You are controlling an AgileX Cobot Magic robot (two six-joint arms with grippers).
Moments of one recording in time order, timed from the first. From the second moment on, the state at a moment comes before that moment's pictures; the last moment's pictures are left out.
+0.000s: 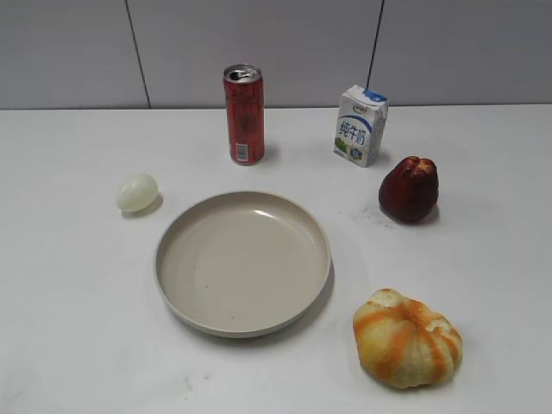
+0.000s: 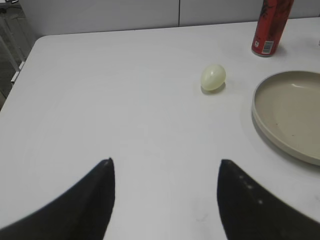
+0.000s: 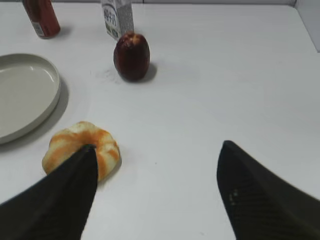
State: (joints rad) left arm -0.07 -0.01 -0.50 -0.09 1.05 0.12; right arm 0.04 0.04 -0.51 0.11 0.95 -0.04
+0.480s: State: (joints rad) left arm -0.07 -0.01 -0.50 -0.09 1.05 0.12; right arm 0.04 0.54 -0.59 0.11 0.60 -0.04
